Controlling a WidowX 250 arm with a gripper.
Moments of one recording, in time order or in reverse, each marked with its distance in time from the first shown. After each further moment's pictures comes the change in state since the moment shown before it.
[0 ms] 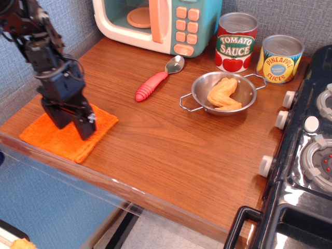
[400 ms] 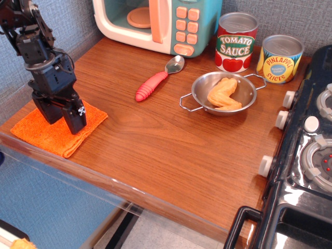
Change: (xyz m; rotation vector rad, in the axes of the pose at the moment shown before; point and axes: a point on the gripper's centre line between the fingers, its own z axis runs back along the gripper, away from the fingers) arm 0.010 0.016 0.002 -0.002 0.005 -0.010
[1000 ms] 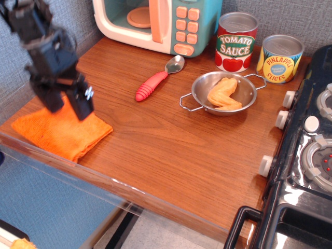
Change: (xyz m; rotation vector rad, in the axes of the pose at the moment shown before) arm 0.005 -0.058 0.065 -0.060 -0.069 0.031
